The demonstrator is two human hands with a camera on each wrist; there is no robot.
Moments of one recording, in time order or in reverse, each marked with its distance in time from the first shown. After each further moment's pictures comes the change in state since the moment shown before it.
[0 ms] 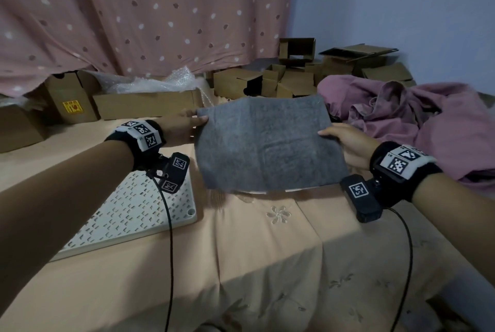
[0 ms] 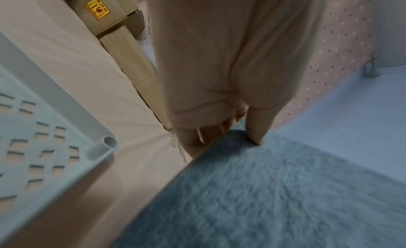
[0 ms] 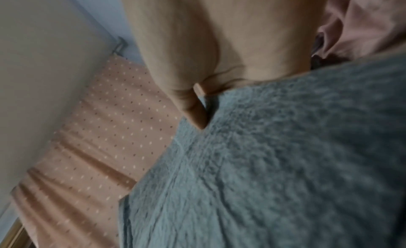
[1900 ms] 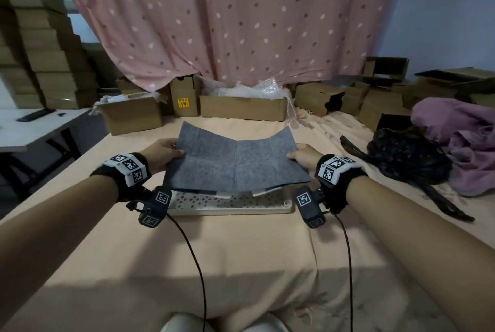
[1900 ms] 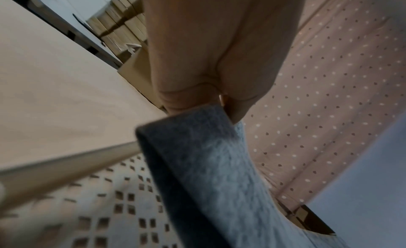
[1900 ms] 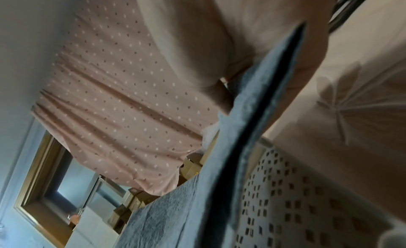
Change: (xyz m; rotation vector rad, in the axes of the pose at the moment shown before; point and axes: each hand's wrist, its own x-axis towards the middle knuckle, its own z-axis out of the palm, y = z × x) left_hand -0.227 -0.055 -0.148 0.061 0.614 -0.204; right_hand 0.074 0.051 0.257 -0.519 -0.117 0.007
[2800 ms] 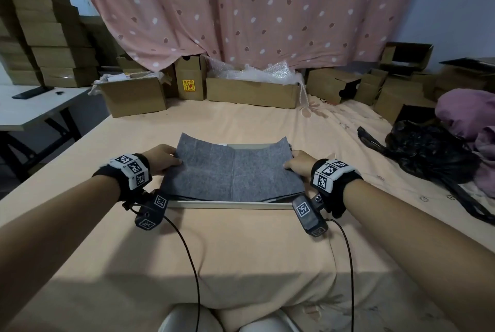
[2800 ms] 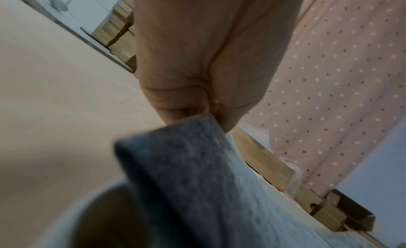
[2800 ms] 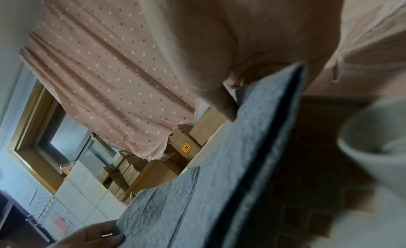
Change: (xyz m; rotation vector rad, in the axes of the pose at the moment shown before) left_hand 0.036 -0.056 -0.020 0.259 0.072 -0.166; right_hand 0.012 0.012 0.055 -0.177 -0.089 0.060
